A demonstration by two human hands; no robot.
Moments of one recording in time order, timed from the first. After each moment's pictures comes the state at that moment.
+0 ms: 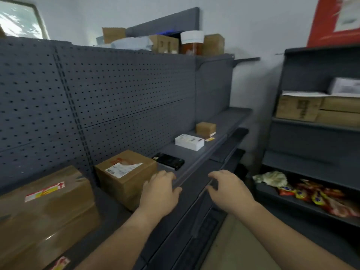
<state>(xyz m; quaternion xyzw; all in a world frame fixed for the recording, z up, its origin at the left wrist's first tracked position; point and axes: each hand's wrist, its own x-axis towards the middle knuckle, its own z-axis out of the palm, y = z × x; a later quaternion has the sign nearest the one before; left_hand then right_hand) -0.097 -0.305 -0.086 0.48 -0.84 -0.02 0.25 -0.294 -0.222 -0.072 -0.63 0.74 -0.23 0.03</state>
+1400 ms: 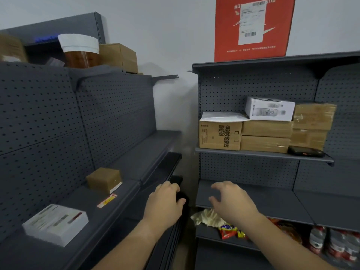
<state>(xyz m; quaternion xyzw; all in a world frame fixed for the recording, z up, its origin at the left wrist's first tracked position) -0.648 -0.527 -0.094 0.29 -0.92 -0.09 0.25 -0.798 -0.378 -0.075 -0.47 0.86 -0.22 -0.03</state>
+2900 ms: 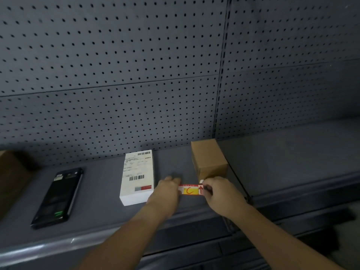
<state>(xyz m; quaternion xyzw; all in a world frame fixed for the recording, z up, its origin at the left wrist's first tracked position) -0.577 -0.808 -0.212 0.76 -0.63 -0.11 0.12 -0.765 -0.873 -0.203 -0.87 0.44 -0.13 0.19</state>
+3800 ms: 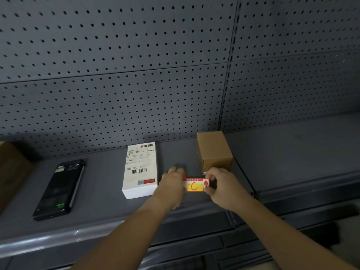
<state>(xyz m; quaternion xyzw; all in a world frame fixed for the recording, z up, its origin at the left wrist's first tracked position) -0.579 -0.815 -0.218 0.78 -0.59 -0.14 0.16 -0.759 -0.882 -0.215 -0.85 0.43 -0.15 0.27</state>
